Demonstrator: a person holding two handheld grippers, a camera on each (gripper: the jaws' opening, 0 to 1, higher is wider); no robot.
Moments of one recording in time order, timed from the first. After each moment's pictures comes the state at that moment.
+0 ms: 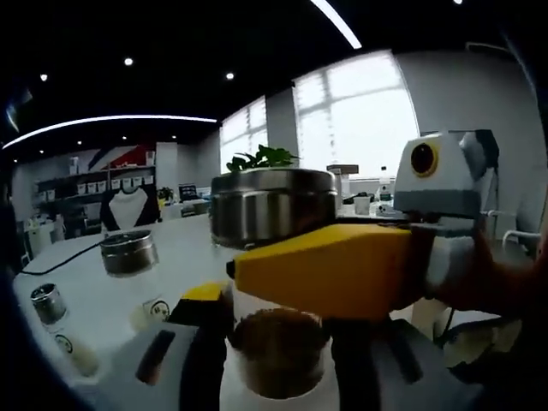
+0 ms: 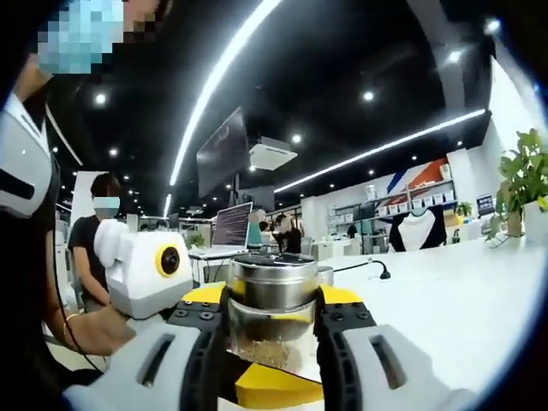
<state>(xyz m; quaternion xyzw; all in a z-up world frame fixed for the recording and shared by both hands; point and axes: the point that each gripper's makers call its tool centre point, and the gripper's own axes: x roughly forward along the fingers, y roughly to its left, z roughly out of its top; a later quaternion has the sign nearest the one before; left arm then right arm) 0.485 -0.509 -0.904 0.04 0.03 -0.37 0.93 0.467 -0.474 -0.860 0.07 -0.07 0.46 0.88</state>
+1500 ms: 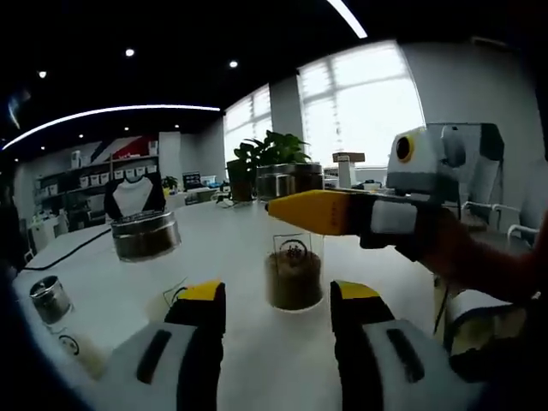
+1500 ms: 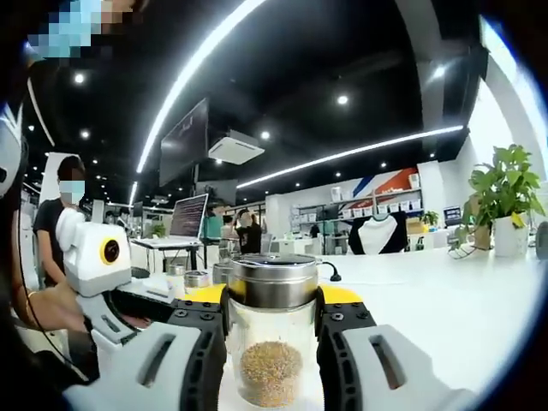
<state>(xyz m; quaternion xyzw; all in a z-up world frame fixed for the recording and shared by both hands) 0.507 -0.488 -0.924 0.06 0.06 -0.36 0.93 0.533 -0.517 -0.870 0.03 -0.07 0.38 0.92</state>
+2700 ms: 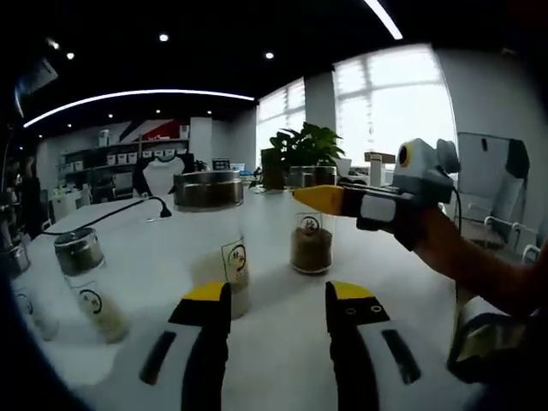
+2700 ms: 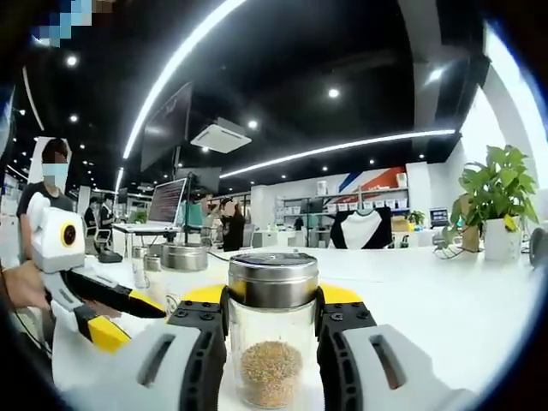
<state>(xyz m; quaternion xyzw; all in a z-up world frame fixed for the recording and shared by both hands) 0.516 -0.441 -0.943 0.02 0.08 -0.29 0.95 0.582 -0.528 -0.888 0.01 -0.05 0.35 0.93</state>
